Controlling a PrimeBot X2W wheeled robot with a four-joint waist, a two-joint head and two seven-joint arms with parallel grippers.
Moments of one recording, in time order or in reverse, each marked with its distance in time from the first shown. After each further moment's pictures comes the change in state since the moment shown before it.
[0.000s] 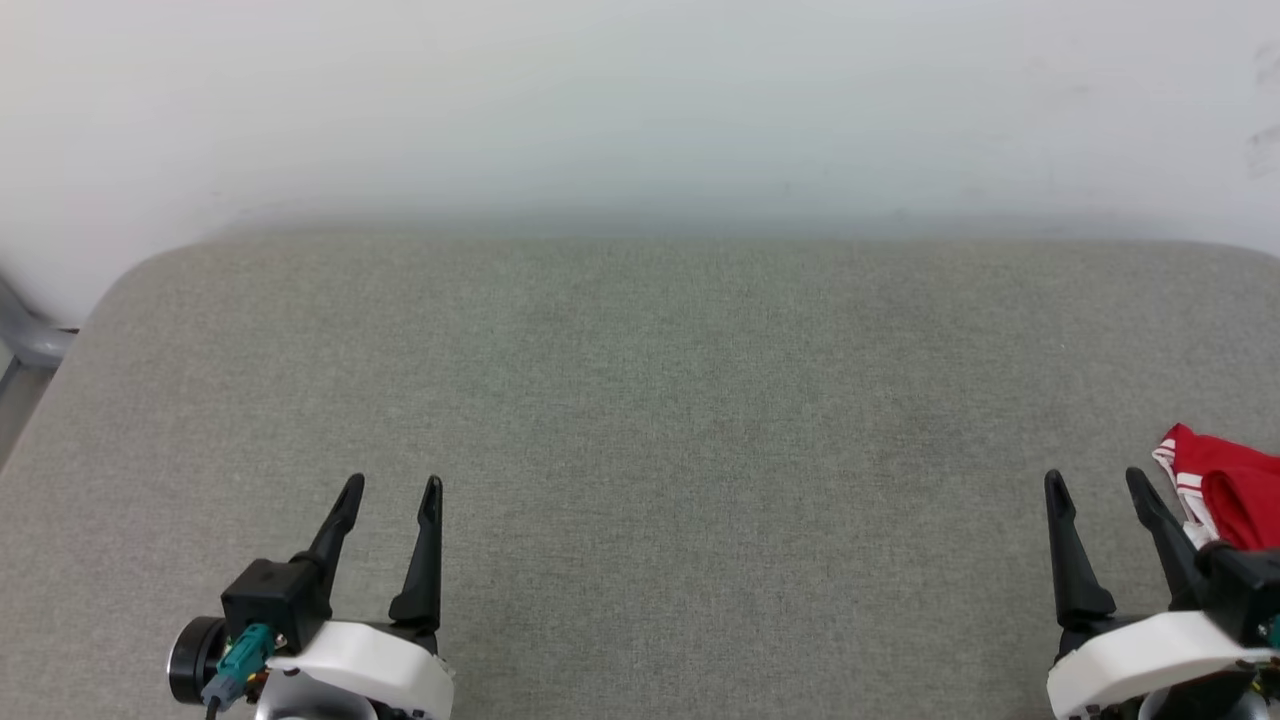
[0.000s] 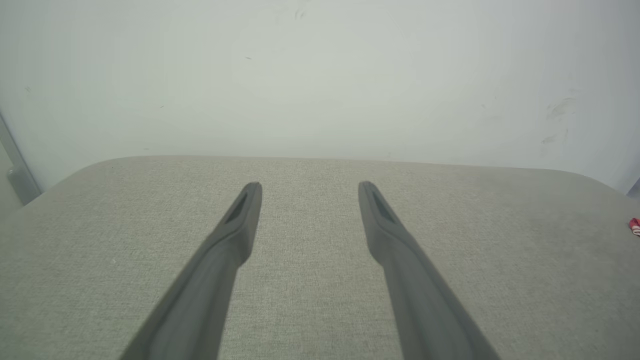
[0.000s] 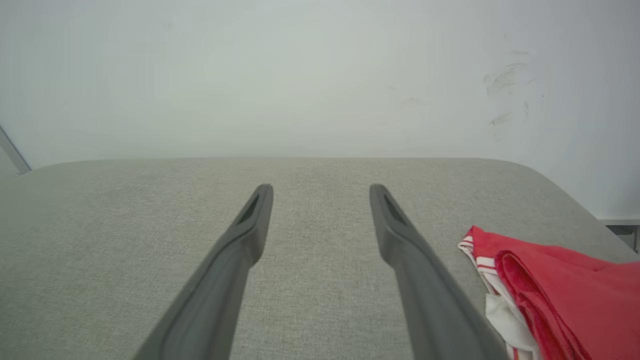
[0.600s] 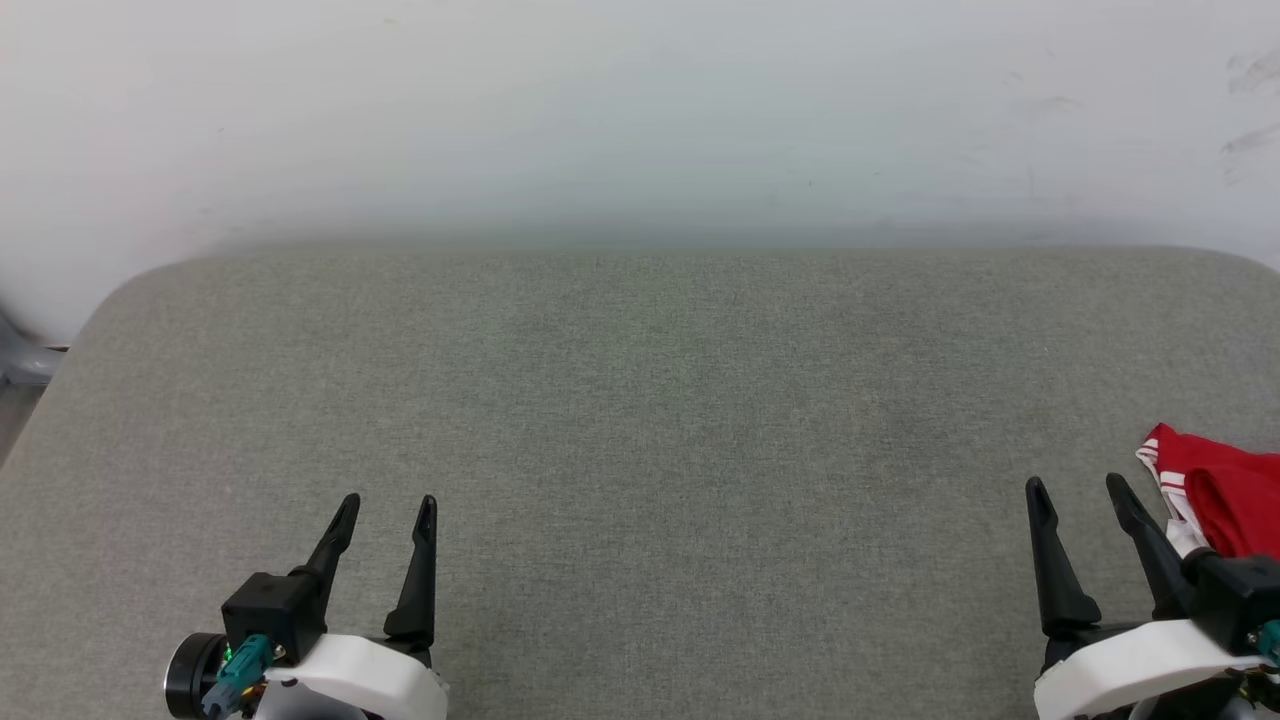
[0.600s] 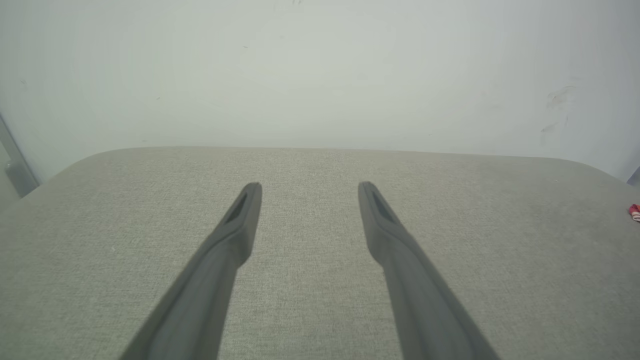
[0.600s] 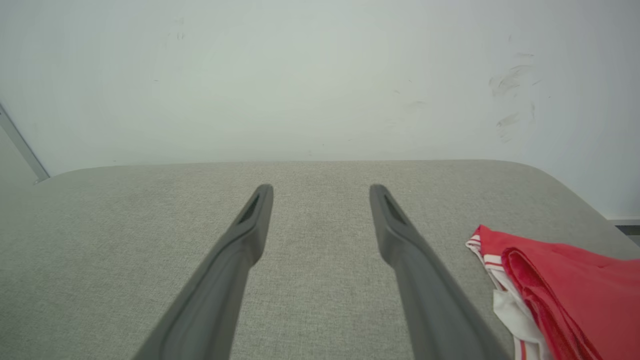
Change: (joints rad) left arm 0.020 -0.012 0.023 0.038 0.020 -0.023 0.000; right arm 0.037 0.000 0.038 -0.051 0.033 0.000 0.019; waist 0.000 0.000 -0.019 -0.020
